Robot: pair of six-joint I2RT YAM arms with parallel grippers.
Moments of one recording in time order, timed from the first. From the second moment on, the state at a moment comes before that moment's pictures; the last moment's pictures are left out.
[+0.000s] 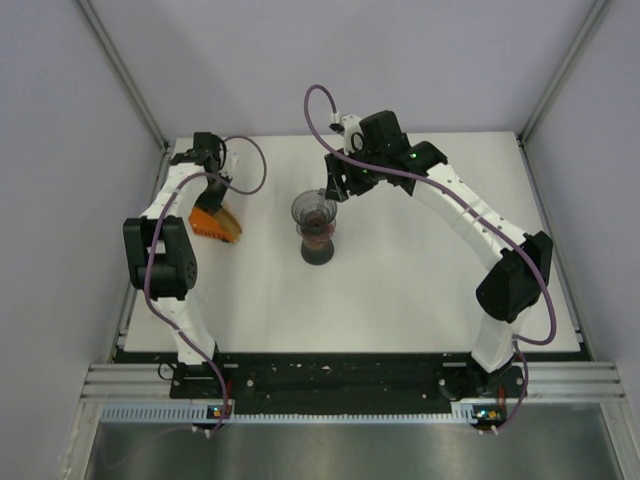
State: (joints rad) left arm 0.01 1.93 1.62 -0.83 -0.17 0.35; right arm 0.62 1.80 1.85 -0.74 -0.27 0.10
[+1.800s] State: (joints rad) left arm 0.01 1.91 1.62 -0.82 -0.19 0.20; right arm 0.62 1.79 1.82 -0.74 -0.28 0.10
